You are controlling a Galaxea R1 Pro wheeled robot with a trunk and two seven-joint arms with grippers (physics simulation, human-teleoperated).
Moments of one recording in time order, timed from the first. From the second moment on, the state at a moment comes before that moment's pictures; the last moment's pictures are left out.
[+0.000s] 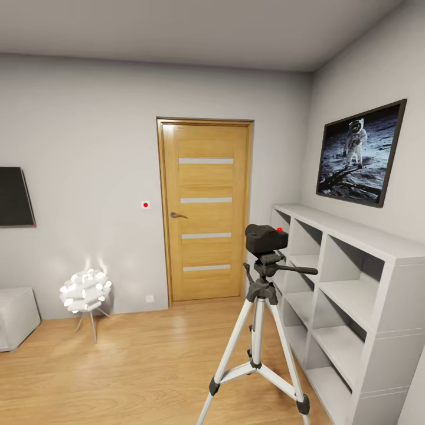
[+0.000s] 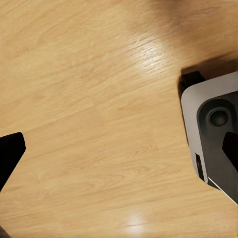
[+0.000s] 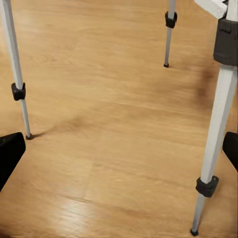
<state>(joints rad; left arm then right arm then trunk) -0.46 0.23 -0.52 -0.02 0.06 0.46 -0.29 -0.23 -0.17 0.15 -0.18 -0.05 -0.42 0.35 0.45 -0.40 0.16</state>
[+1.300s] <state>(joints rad) -0.29 0.15 -0.52 -0.02 0.20 0.46 -0.18 -0.22 -0.11 0.14 0.06 -0.05 -0.04 0.06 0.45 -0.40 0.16</state>
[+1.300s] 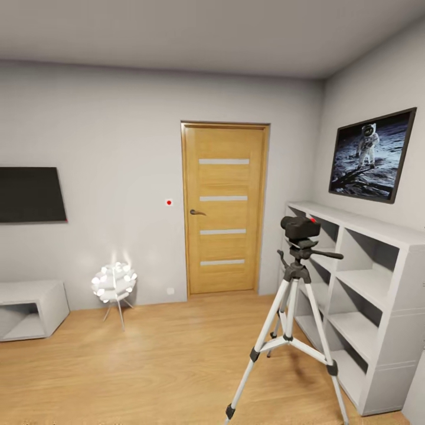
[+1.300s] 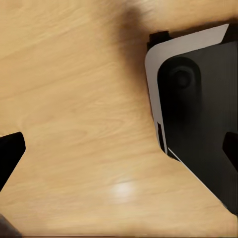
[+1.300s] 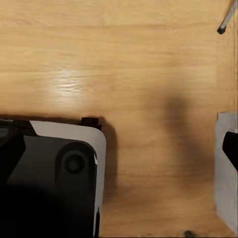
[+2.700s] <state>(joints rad) -0.15 0.12 -0.51 -0.02 0.47 0.46 -0.17 -0.03 -0.06 0.14 0.07 -0.16 -0.05 -0.08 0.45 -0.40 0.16</state>
